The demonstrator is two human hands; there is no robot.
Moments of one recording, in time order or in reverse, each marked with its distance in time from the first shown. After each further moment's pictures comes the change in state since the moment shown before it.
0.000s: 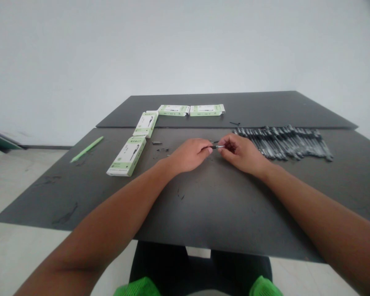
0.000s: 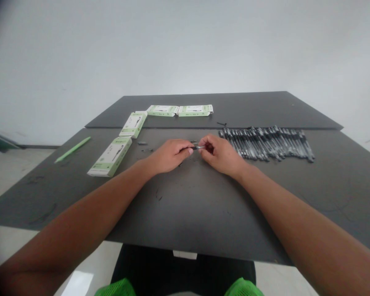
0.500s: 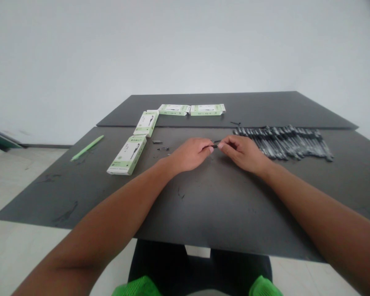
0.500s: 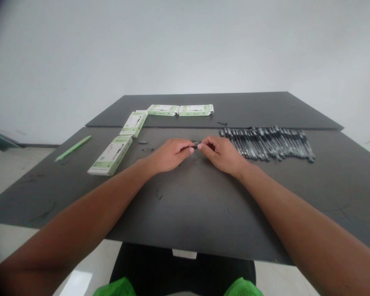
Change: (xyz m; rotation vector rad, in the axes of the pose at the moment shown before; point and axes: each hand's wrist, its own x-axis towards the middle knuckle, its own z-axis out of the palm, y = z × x) left_hand -0.001 0.002 0.001 -0.025 -0.002 -0.023; right_hand -0.001 -0.002 -0.002 -0.067 -0.016 0.004
